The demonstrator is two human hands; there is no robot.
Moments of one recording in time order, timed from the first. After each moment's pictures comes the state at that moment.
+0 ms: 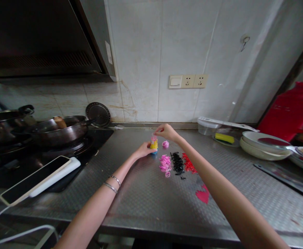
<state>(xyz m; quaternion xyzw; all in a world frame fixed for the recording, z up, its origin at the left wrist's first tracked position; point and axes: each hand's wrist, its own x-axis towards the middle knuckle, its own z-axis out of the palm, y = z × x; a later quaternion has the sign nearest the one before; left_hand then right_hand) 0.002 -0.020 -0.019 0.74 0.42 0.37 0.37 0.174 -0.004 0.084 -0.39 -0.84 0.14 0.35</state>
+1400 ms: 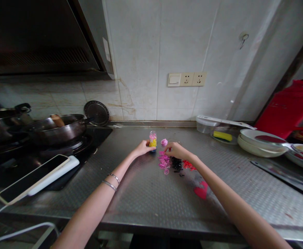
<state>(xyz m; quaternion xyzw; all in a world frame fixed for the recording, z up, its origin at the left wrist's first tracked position) 0.001 -0.016 -0.022 0.74 0.40 0.39 0.39 0.226 -0.035 0.007 -0.39 -0.88 0.15 0.22</state>
